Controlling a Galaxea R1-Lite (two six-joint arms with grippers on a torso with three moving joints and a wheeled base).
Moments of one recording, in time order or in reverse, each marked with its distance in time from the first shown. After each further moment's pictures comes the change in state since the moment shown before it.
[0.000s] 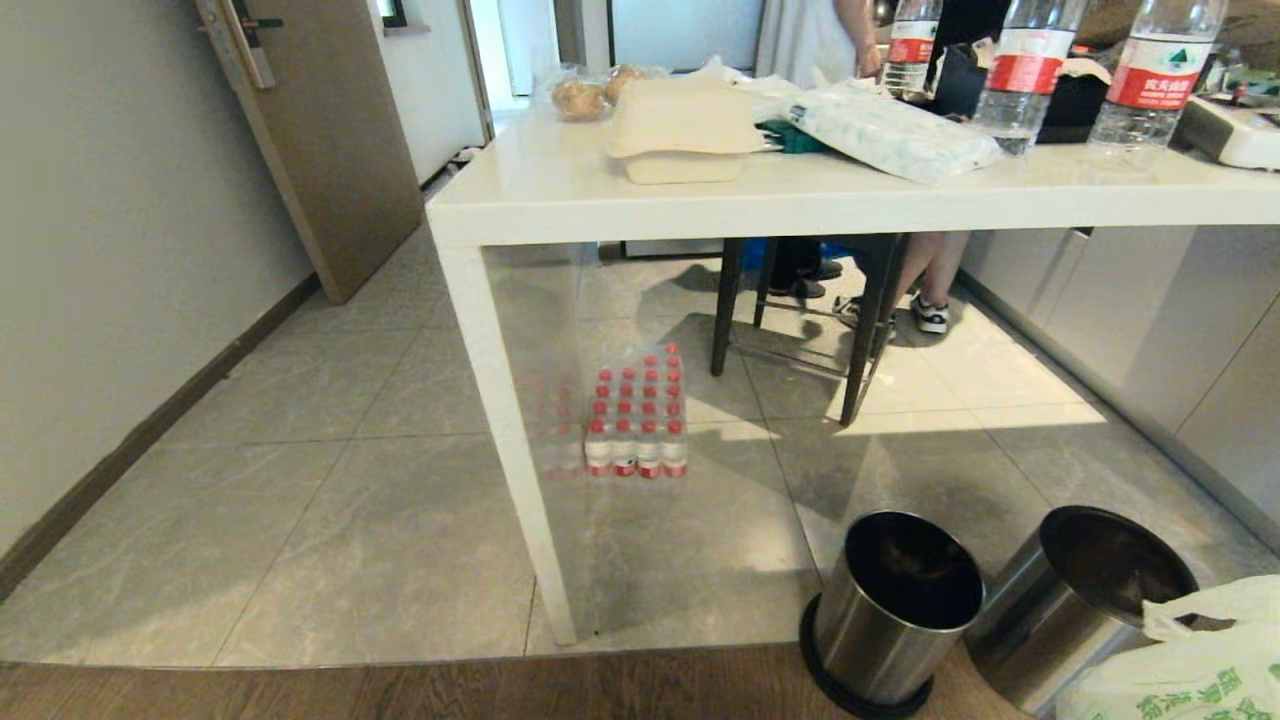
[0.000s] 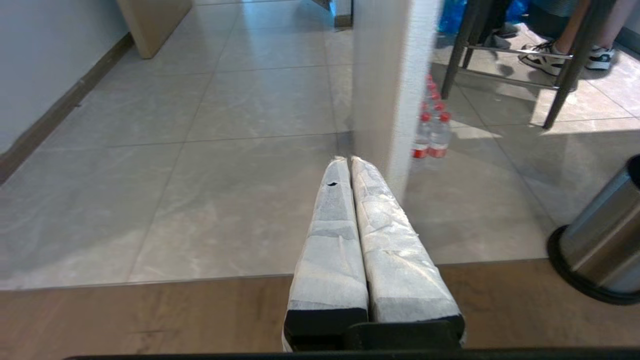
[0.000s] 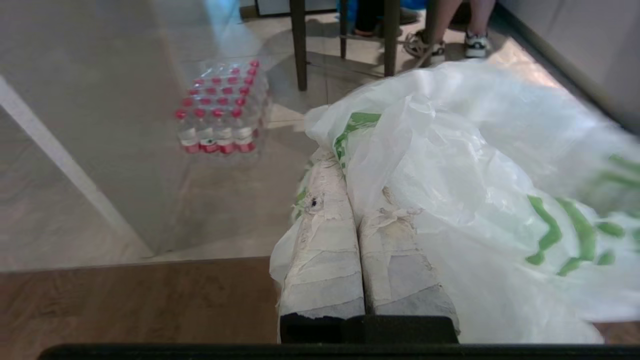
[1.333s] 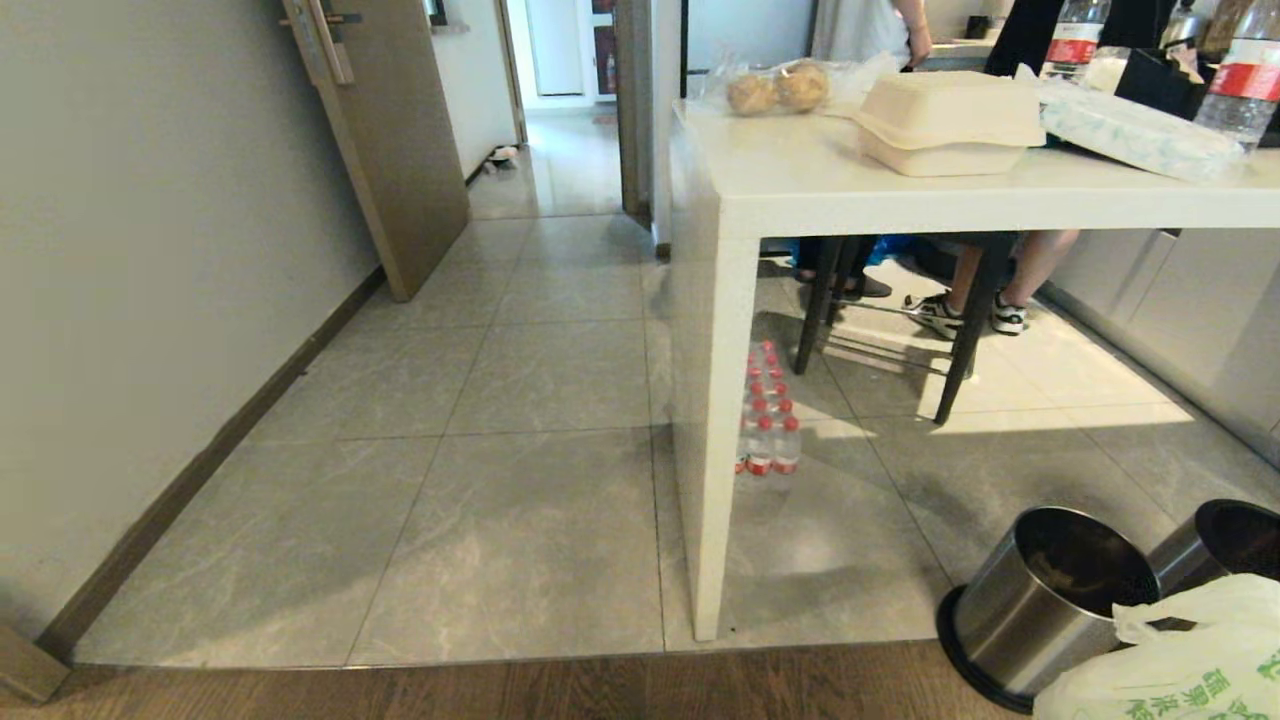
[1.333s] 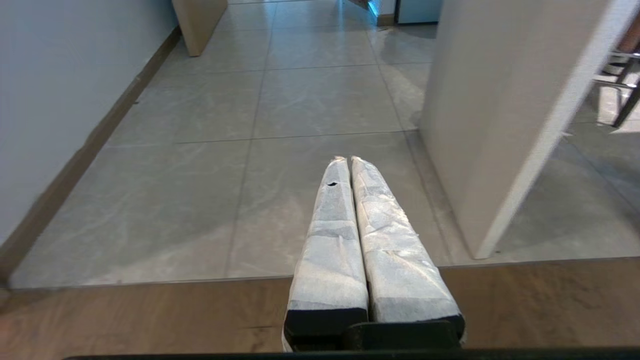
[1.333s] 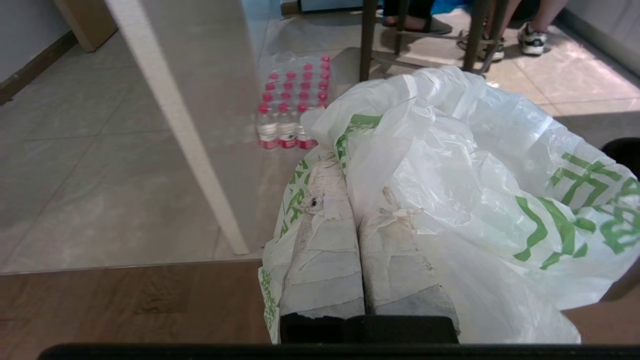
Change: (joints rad) left arm 0.000 0.000 0.000 0.000 0.000 0.000; right arm 0.000 0.000 0.000 0.000 0.000 0.000
